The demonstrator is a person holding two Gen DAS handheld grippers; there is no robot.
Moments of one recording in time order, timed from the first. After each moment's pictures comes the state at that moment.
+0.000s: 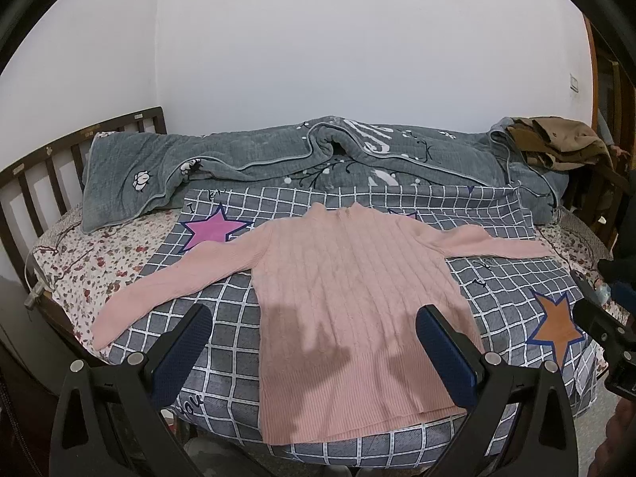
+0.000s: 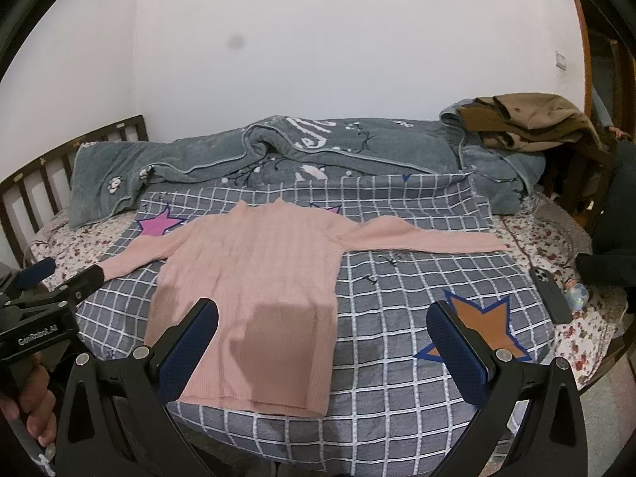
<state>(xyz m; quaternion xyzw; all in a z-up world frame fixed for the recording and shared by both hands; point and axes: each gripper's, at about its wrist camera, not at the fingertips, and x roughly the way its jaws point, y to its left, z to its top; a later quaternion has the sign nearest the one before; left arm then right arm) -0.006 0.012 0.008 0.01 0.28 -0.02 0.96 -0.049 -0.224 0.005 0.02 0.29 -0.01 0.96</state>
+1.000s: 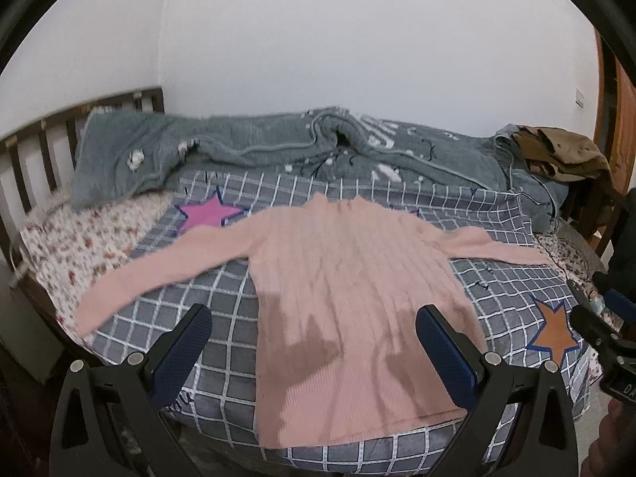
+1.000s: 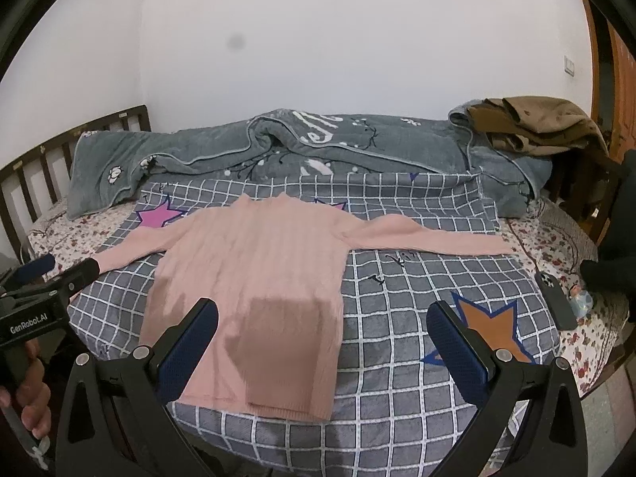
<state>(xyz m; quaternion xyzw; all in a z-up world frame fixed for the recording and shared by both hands) 0.020 0.038 -0.014 -0.03 0.31 -0.03 0.95 -0.035 -0.214 -0.010 0.00 0.29 -0.01 0.96</state>
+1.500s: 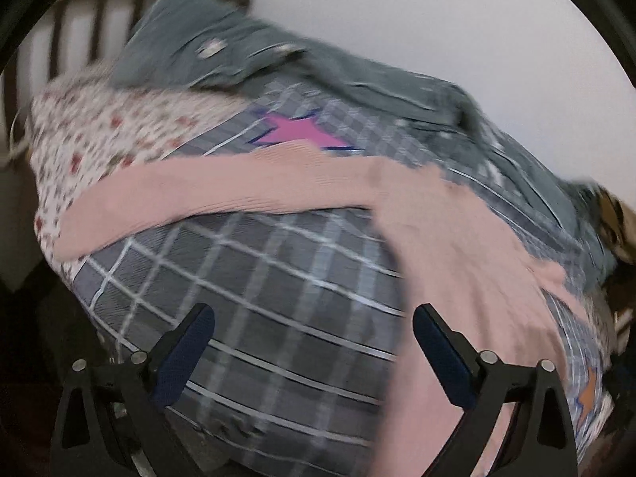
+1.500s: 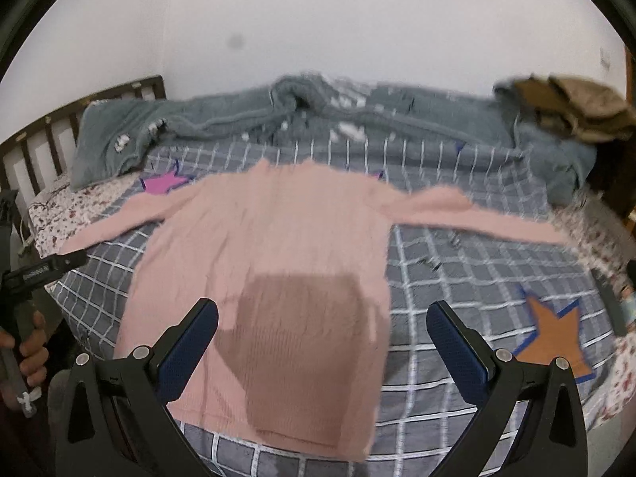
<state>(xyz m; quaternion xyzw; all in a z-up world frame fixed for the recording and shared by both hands) 0.096 0.199 -0.138 -0.19 0.37 0.05 0.91 0.045 -0.193 -0.088 -0.01 0.34 0.03 0.94</state>
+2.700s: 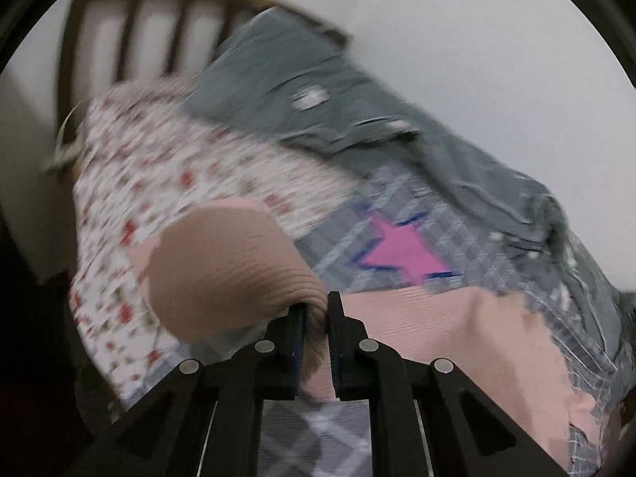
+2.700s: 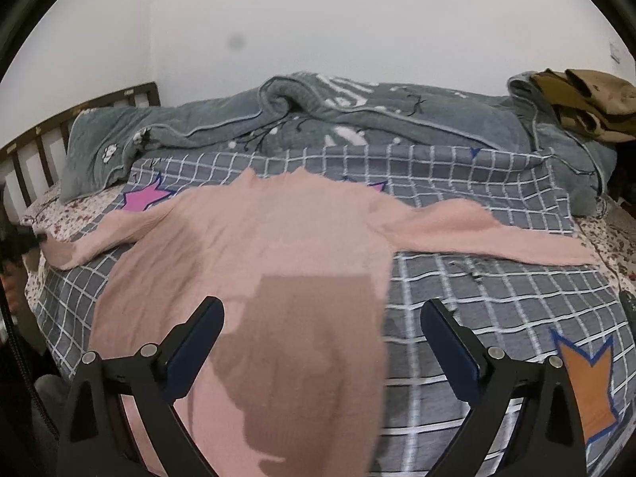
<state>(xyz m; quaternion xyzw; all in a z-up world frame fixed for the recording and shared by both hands) 0.178 0.288 -0.086 -0.23 0.30 0.17 0.91 0.108 -0.219 -0.104 0.00 0.31 0.04 0.95</state>
